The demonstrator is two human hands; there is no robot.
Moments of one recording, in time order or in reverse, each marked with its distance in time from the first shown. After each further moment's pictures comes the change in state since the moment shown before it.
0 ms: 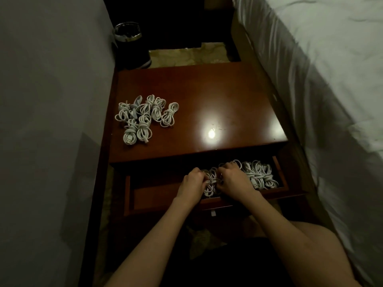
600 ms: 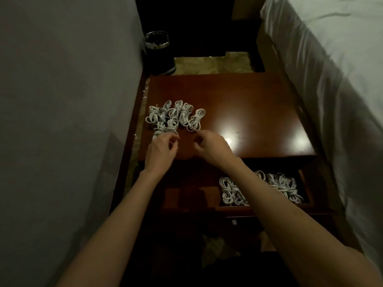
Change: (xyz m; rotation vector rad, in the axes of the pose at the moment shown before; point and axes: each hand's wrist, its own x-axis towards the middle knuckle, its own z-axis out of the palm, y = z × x) left_hand 0.000 -0.084 -0.140 -0.079 0.536 -0.055; right_hand 0.072 -0.128 -0.084 0.308 0.191 -0.200
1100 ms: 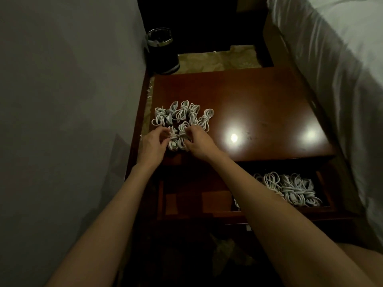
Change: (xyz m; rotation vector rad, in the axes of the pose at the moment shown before) left_hand 0.035 -0.046 -0.012 -0.073 -0.020 -0.098; right_hand 0.054 -0.017 0.043 0.221 -0.103 0.109
